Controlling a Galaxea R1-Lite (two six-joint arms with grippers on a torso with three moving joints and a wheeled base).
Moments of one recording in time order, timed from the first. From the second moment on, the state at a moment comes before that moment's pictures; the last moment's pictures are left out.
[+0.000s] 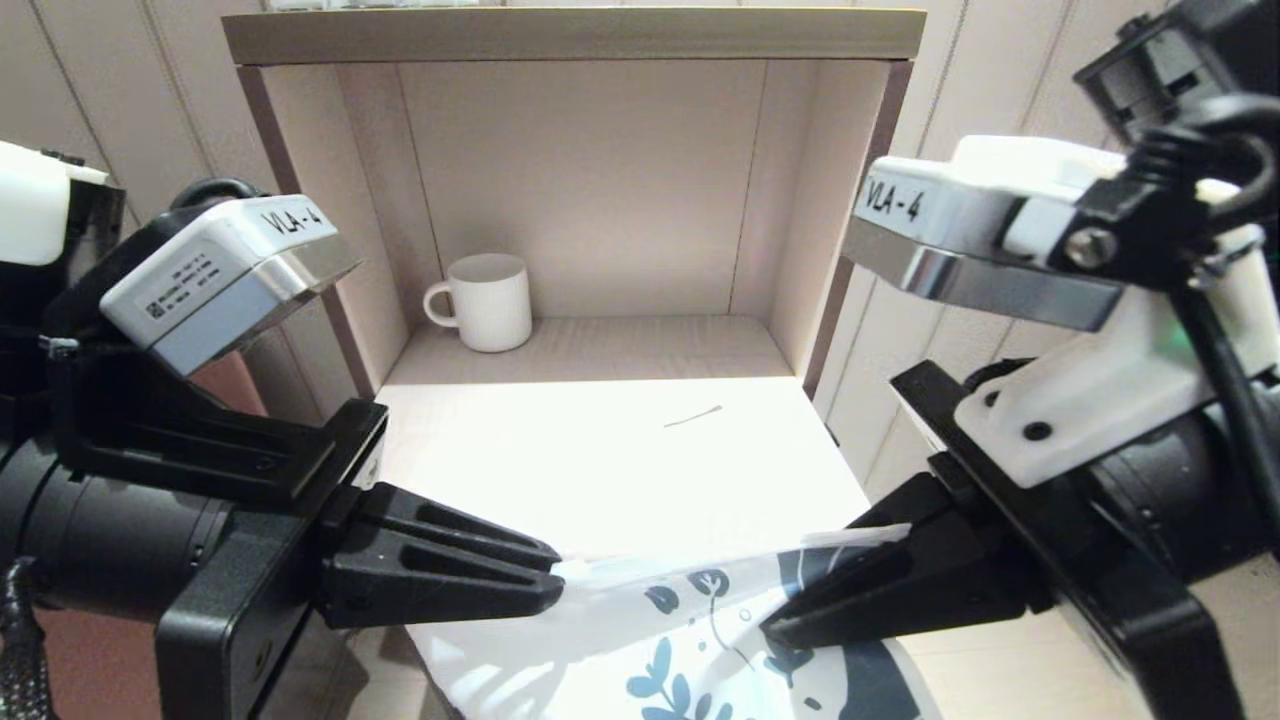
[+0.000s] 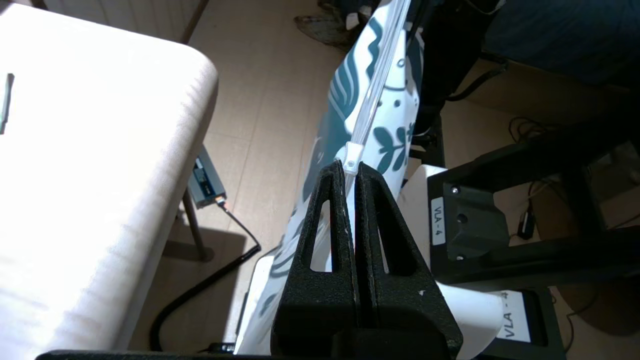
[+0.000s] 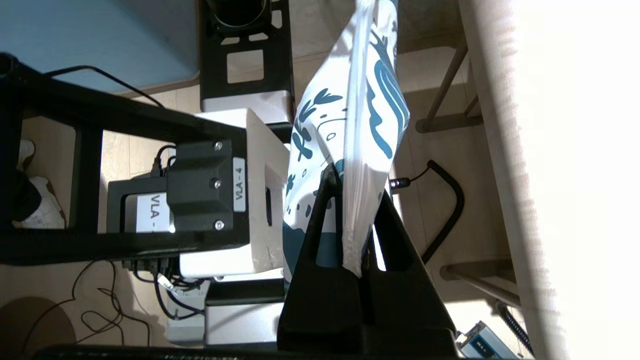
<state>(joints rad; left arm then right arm) -0.64 1.31 -1.03 0.16 -0.81 0.21 0.84 1.52 -1.66 0.83 0.53 -0.34</state>
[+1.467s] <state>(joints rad) -0.51 1.24 -0.89 0.12 -0.84 0.20 0.77 1.42 -1.60 0.83 0.54 -0.34</state>
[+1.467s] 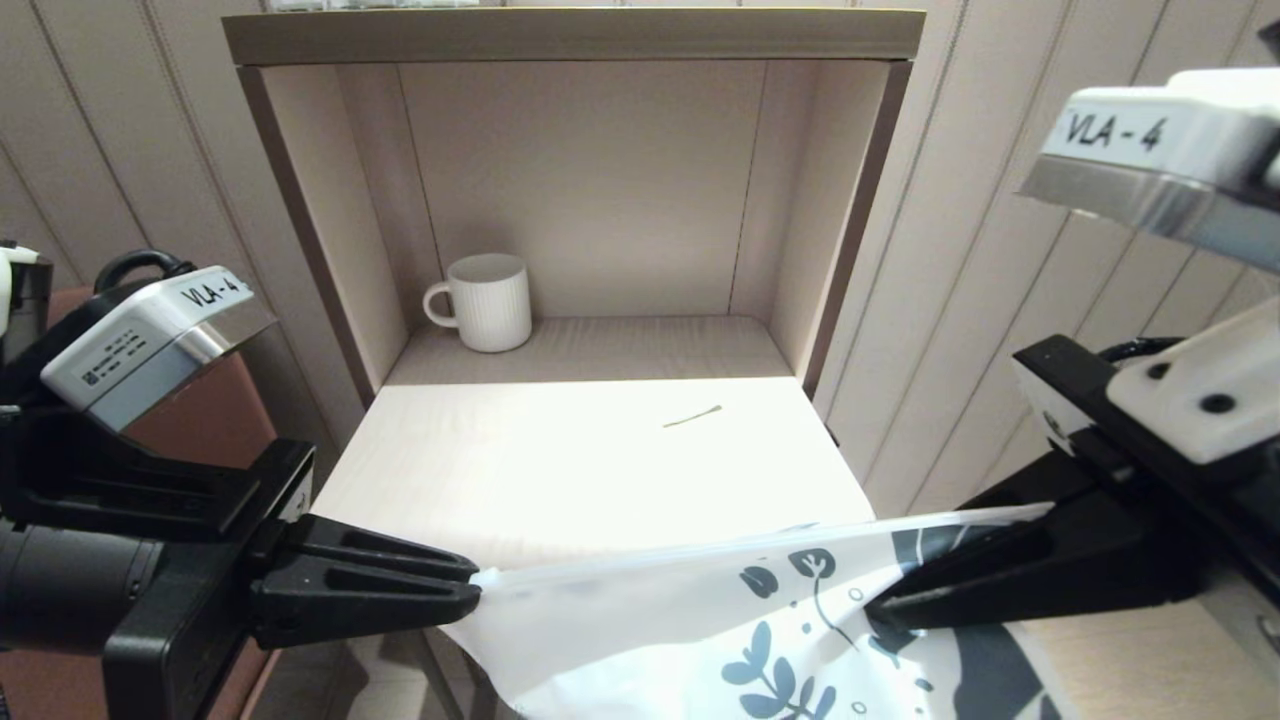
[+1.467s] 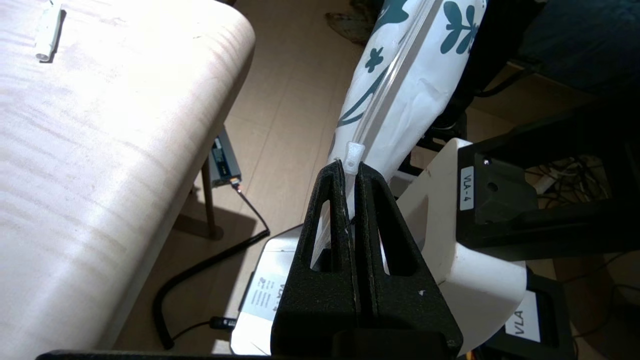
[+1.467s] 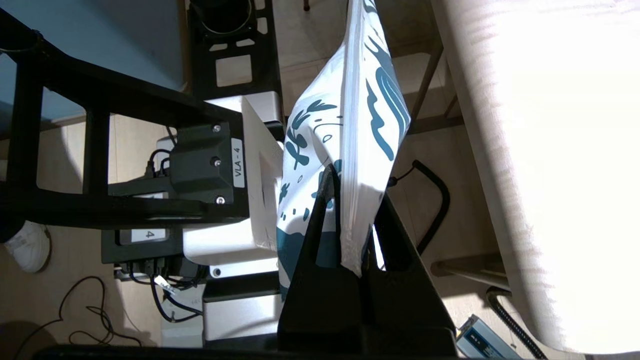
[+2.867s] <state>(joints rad) -0.50 1.24 -0.87 0.12 -0.84 0.20 0.71 1.37 -1.57 0.81 0.56 -0.35</state>
